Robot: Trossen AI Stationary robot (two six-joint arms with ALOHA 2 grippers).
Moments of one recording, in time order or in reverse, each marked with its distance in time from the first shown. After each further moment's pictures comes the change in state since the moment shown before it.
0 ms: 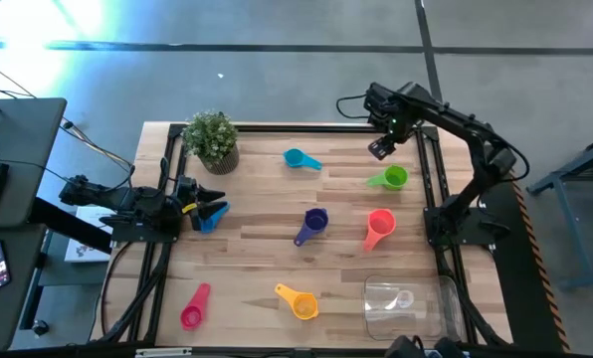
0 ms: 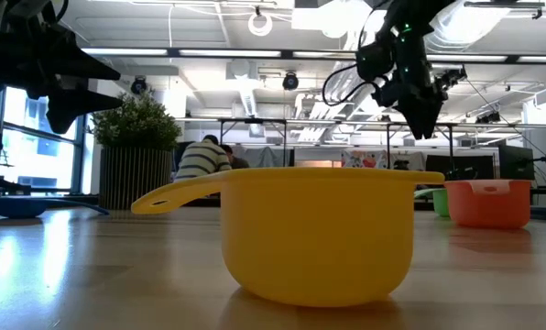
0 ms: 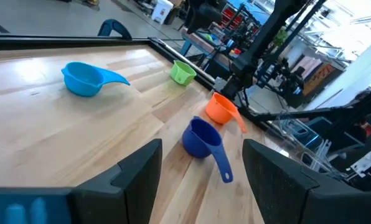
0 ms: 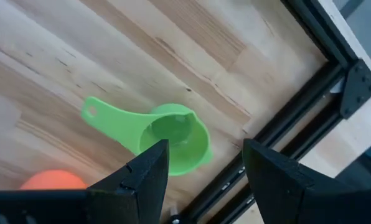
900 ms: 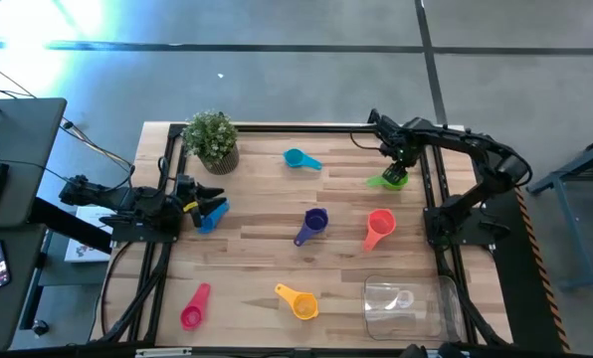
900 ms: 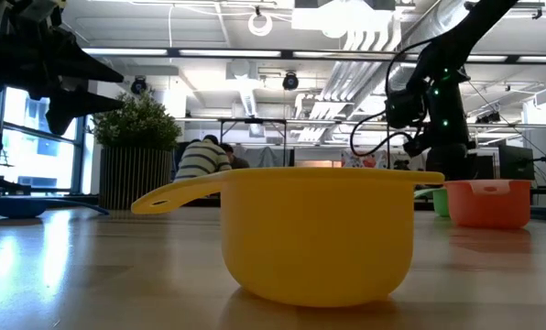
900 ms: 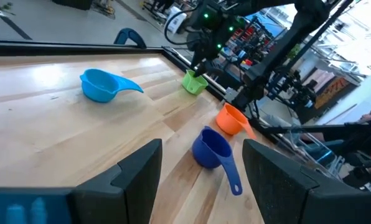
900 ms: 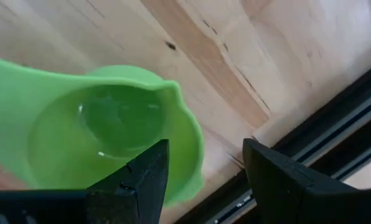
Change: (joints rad) left arm 0.001 0.000 0.000 0.000 -0.070 -0.026; right arm -0.070 -0.106 -0.553 0.433 0.079 -0.222
